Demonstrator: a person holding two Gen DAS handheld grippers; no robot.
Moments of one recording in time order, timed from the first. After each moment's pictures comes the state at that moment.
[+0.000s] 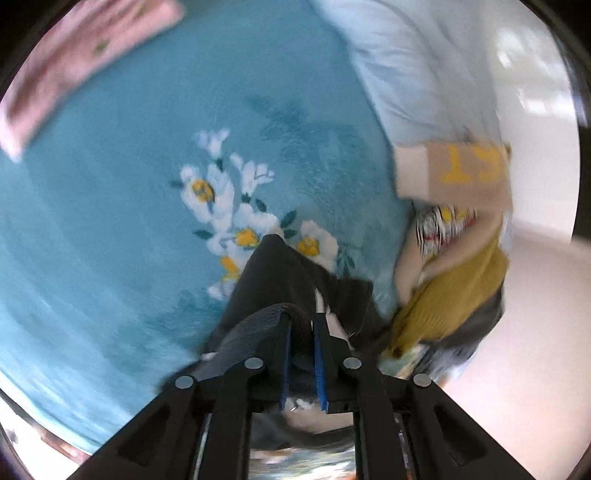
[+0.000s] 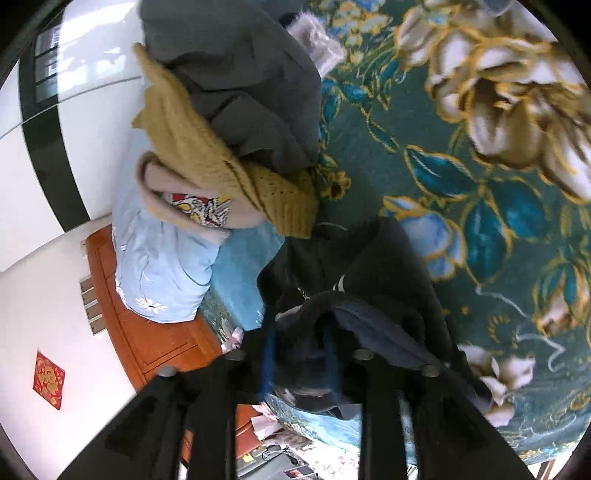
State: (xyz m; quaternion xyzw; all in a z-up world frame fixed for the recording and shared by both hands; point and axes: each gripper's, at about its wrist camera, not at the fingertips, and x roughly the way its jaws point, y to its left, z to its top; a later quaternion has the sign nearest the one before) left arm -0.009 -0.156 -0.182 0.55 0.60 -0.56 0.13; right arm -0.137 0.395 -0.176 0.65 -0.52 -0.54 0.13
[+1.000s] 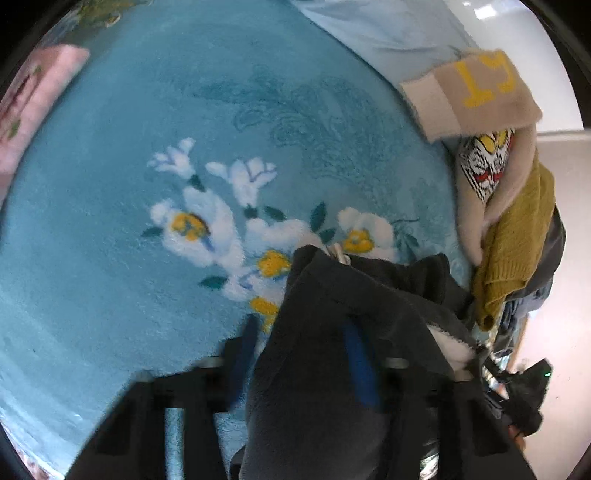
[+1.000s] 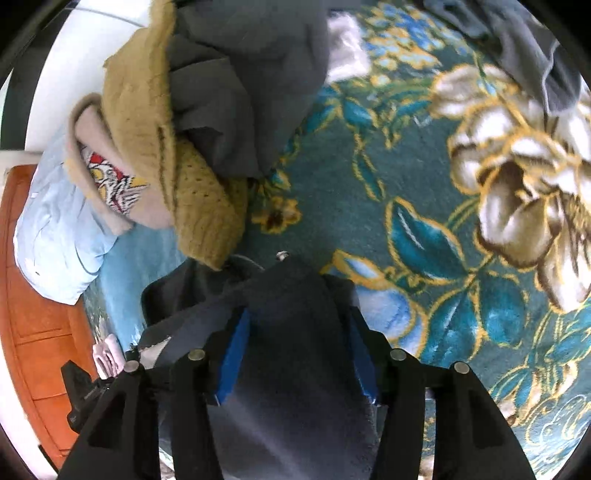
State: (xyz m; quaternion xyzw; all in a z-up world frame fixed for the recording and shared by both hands) left arm -0.041 -0.121 -0.223 0.64 0.35 -0.68 0.07; right arm -0.140 0.346 -0.200 0.67 -0.27 -0.69 0.07
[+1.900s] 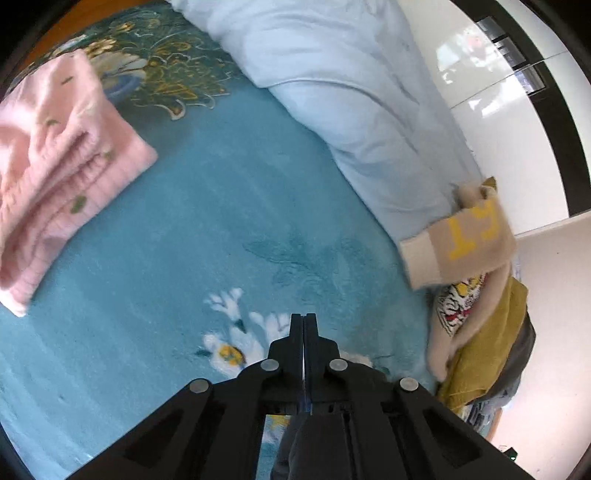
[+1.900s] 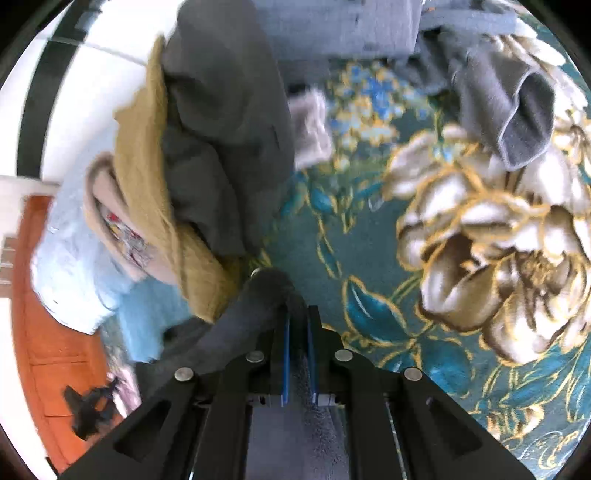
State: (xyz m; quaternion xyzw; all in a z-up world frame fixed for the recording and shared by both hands) left arm -0.046 -0.193 -0.190 0.50 0.43 -0.74 0.15; right arm -0.149 0.400 -0.201 0.63 -0.30 -0.71 0.06
